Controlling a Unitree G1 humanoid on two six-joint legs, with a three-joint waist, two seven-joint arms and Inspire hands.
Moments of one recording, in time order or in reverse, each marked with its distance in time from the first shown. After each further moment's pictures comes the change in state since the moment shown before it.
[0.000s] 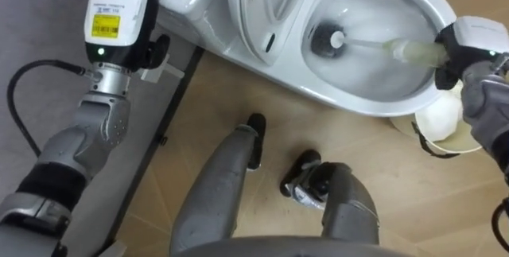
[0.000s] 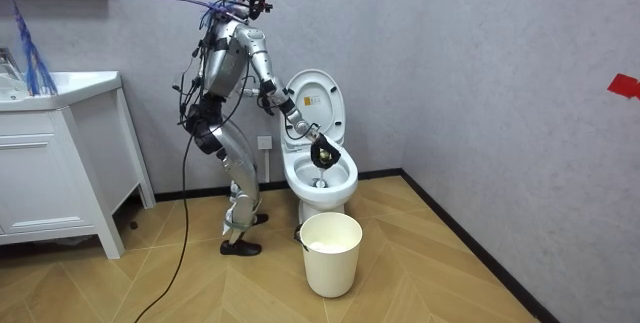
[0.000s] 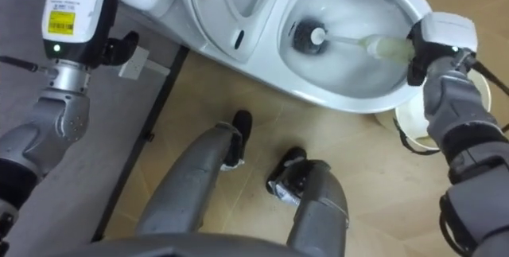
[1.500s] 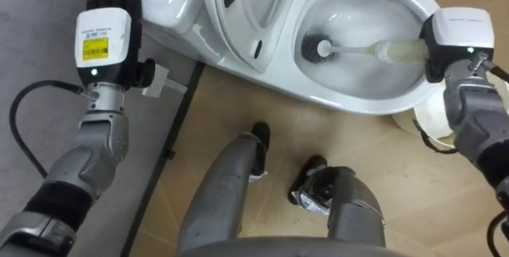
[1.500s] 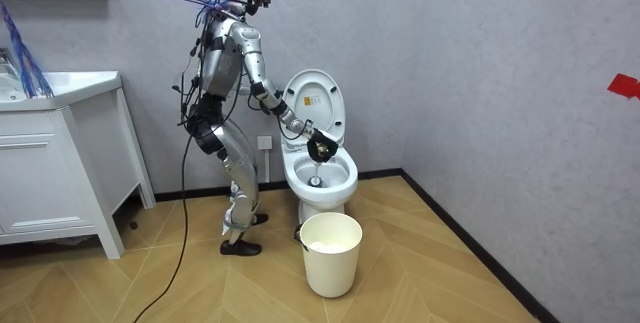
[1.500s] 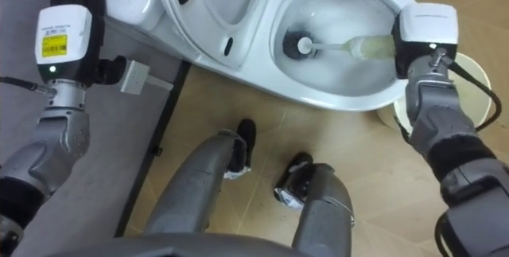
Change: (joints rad) left arm 0.085 -0.030 -0.001 0.002 -0.060 0.126 -0.041; right arm 0.194 0.018 0.042 -0.413 -0.453 0.164 0.018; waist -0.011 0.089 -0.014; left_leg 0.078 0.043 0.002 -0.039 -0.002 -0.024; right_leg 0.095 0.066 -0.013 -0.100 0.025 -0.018
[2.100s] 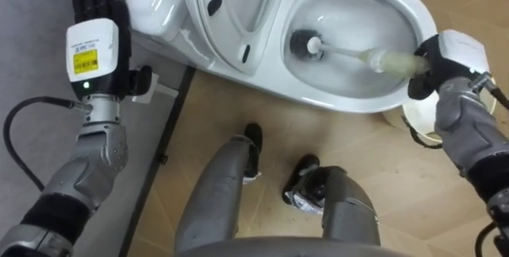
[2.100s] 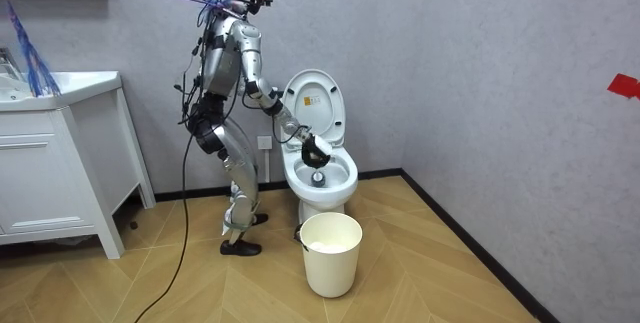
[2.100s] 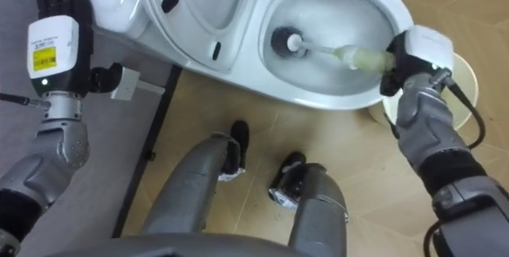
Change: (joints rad) left arm 0.048 0.004 0.020 -0.025 -0.095 0.000 0.061; right arm 0.011 0.066 -0.186 0.044 0.730 0.017 0.003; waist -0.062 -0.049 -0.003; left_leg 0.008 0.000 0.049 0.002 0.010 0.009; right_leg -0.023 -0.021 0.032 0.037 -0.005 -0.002
